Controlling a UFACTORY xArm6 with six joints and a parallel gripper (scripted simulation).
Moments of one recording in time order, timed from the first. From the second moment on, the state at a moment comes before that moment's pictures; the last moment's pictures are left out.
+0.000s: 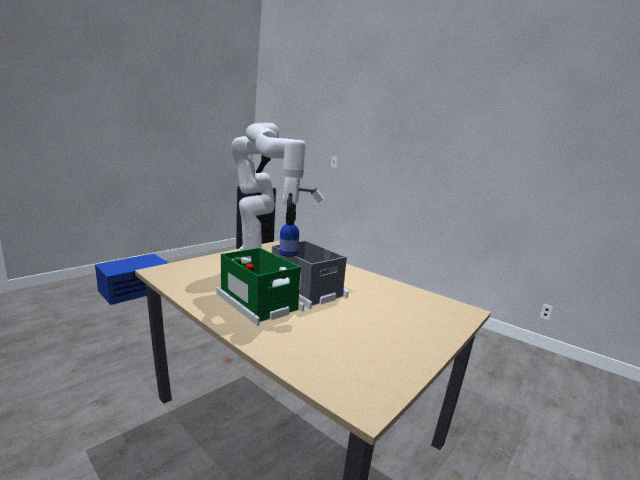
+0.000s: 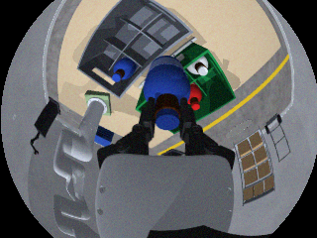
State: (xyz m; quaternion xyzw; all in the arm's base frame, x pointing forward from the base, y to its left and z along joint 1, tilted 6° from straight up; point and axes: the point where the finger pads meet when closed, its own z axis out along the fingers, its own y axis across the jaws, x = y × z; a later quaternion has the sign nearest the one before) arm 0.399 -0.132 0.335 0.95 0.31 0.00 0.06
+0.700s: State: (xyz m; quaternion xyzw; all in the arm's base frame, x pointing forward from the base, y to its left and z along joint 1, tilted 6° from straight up) arm 0.392 -0.097 0.331 0.95 0.31 0.00 0.06
